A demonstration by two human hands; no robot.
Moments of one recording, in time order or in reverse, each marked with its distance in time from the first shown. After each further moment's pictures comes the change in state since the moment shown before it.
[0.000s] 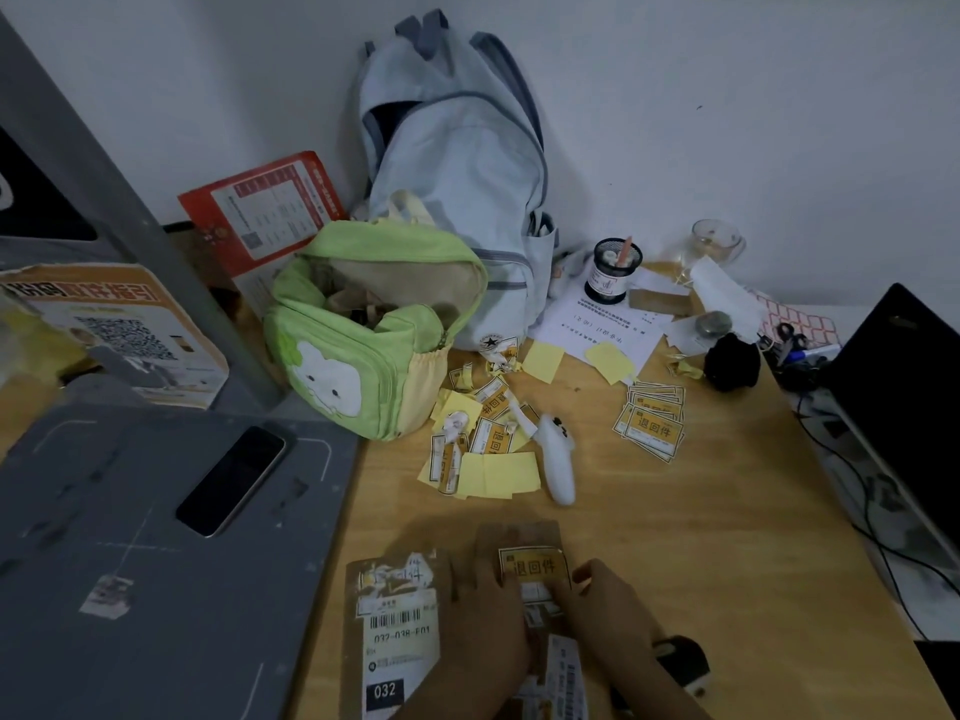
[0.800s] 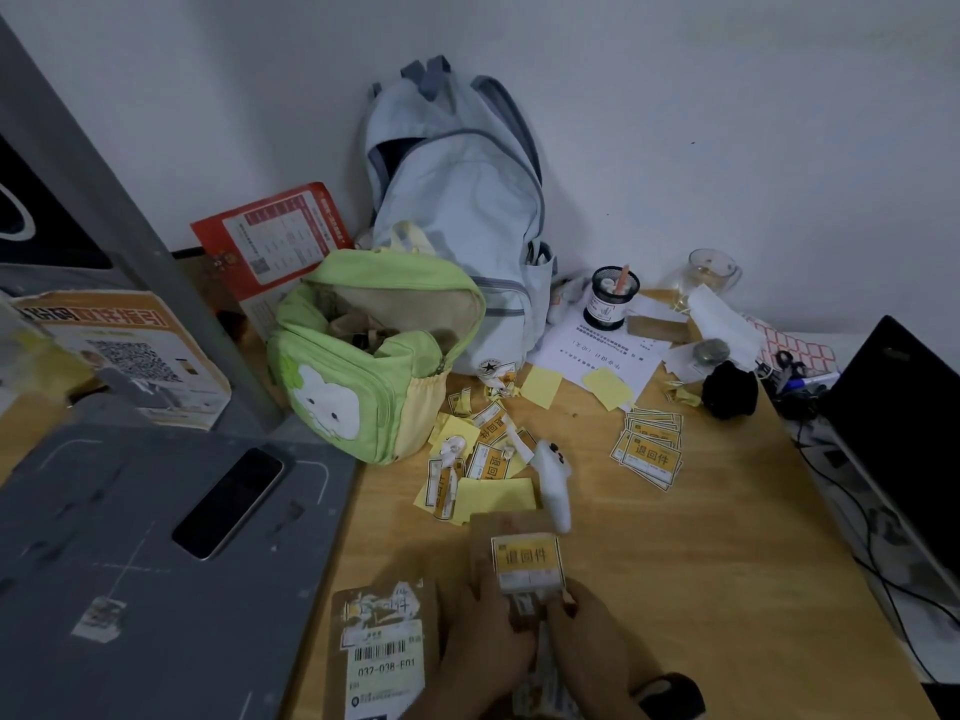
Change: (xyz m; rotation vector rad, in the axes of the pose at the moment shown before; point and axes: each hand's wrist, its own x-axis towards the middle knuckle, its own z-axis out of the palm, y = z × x) left_hand 0.007 0.007 -0.001 -0.760 0.103 -0.067; right_hand -0.019 -0.021 -0.003 0.273 0.083 -0.011
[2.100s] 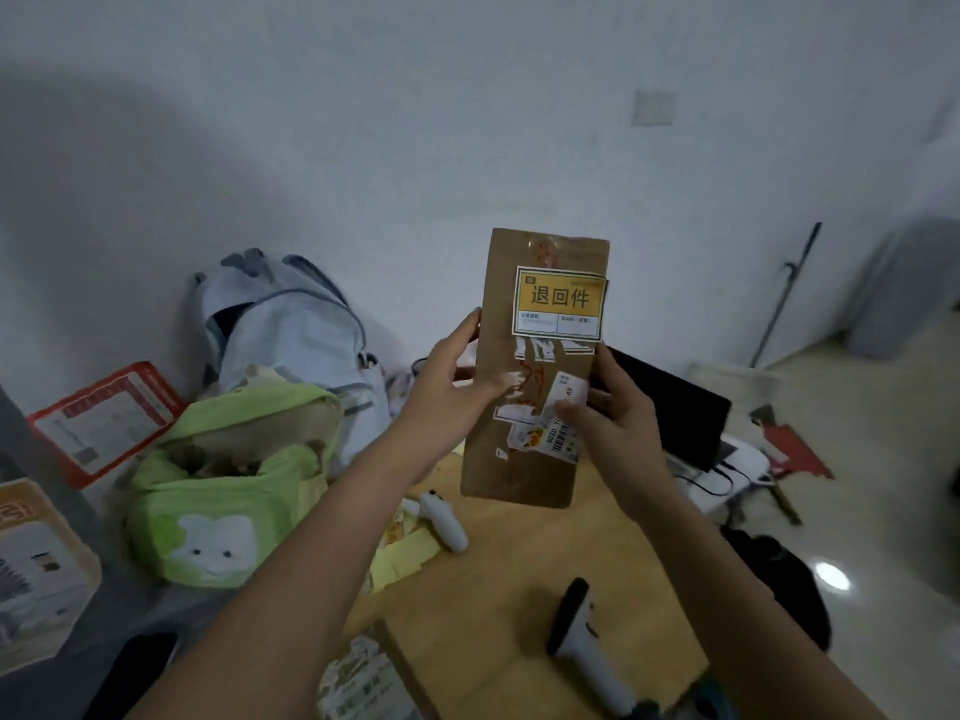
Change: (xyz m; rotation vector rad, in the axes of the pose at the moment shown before) left_hand -0.168 0.182 -0.151 -0.249 -0.204 1.102; right_hand -0.209 -0.090 -0.164 0.711 0.626 -0.654
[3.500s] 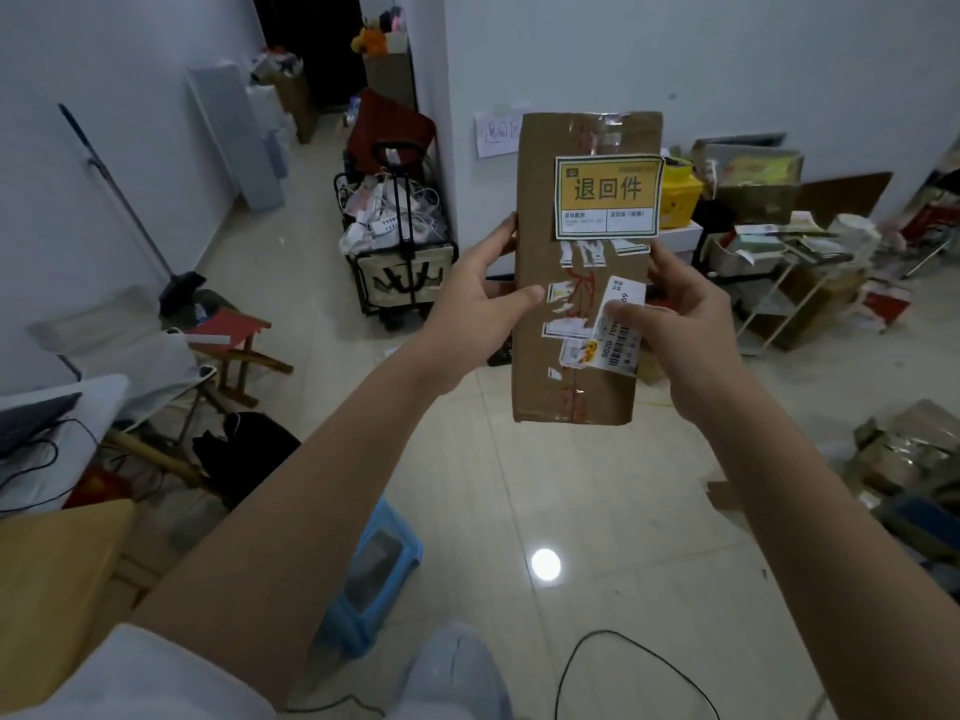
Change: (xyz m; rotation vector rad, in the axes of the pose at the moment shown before) left_hand -0.338 0.220 0.631 -0.394 -1.292 0.133; right_hand -0.546 -0.084 -0.543 -0.211 1.294 0.188
